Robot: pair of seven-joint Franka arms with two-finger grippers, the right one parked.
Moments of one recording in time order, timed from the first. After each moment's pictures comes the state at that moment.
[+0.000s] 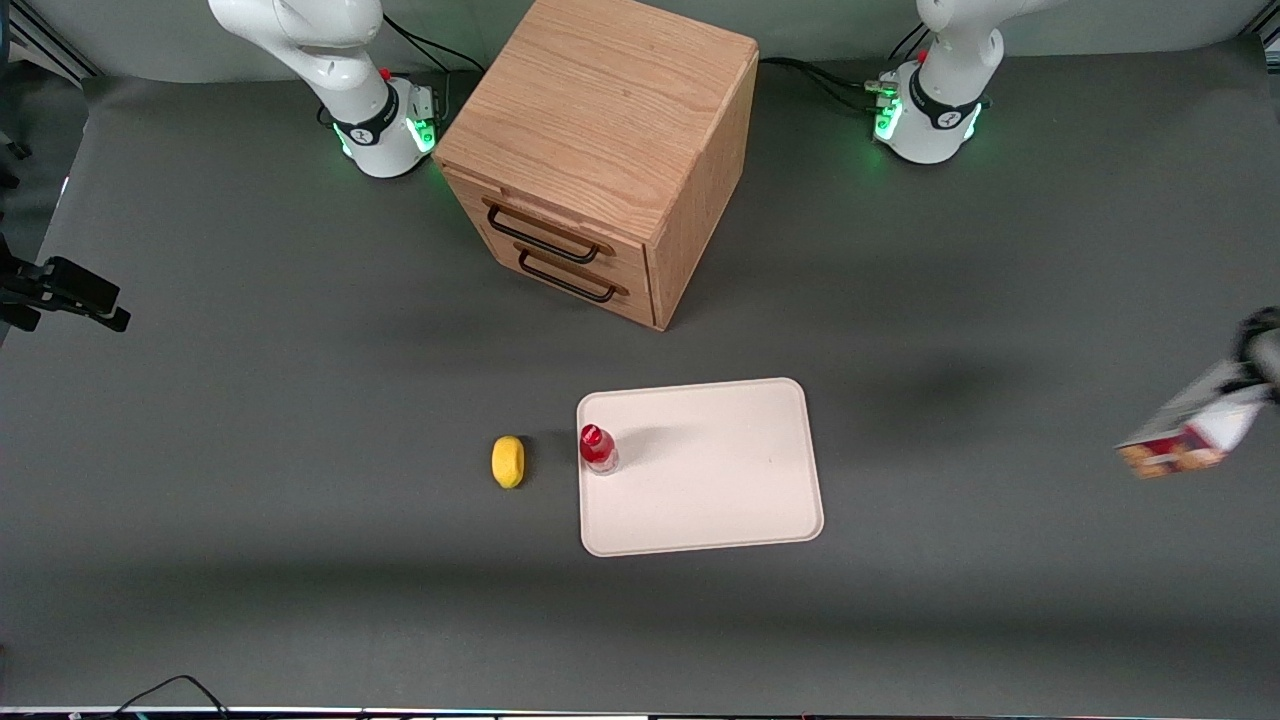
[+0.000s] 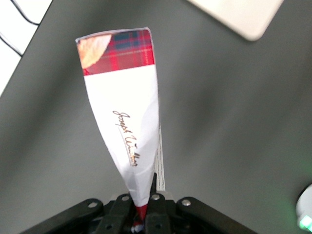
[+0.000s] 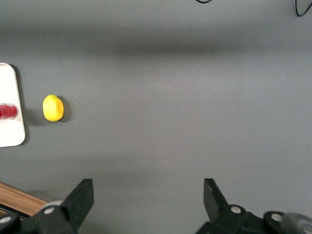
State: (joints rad) arm 0.26 0.39 -0.29 -1.17 0.10 1.49 0.92
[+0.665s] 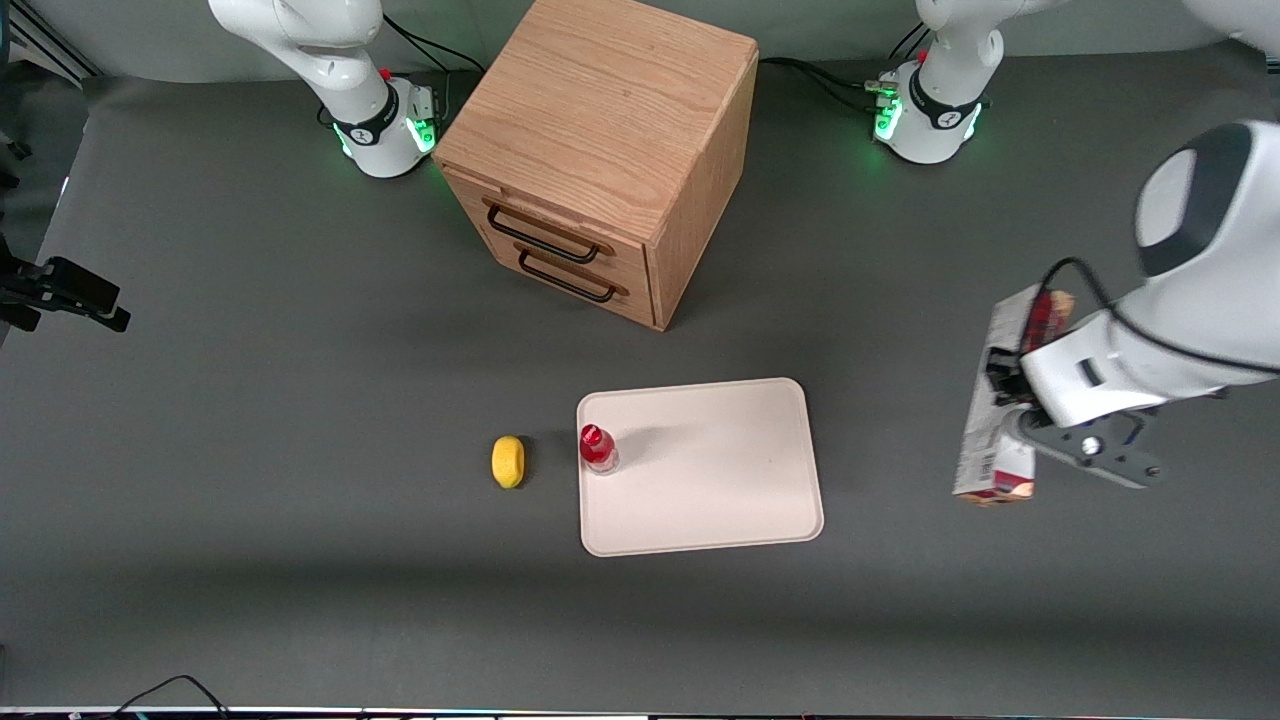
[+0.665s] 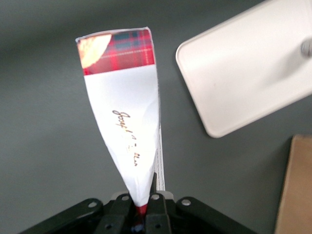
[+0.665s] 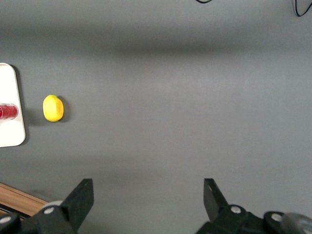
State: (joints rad) arm 0.24 0.46 -0.60 -1.28 0.17 1.60 -0.02
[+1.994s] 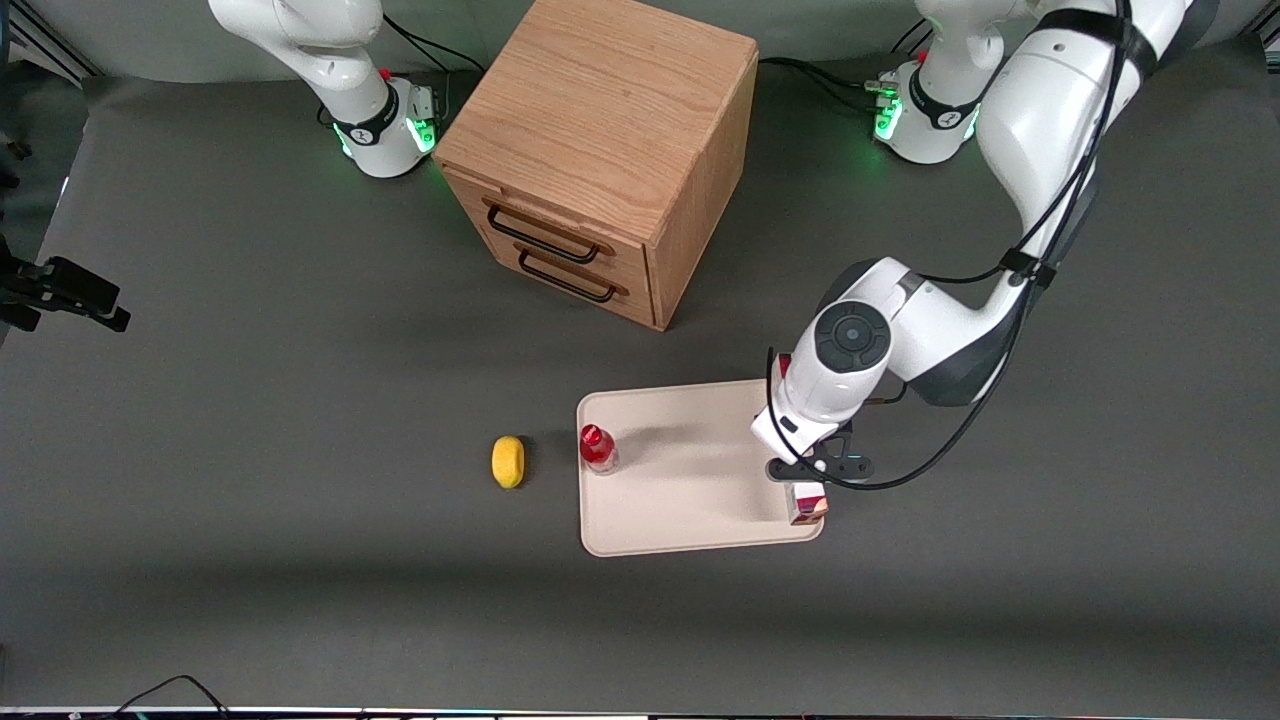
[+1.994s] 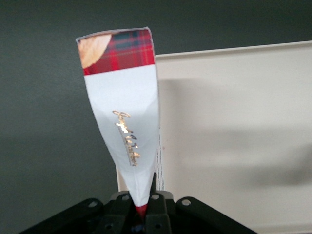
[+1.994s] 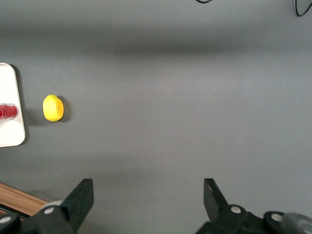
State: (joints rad) arm 0.01 0.70 -0.61 -1.57 0.52 2.17 -0.77
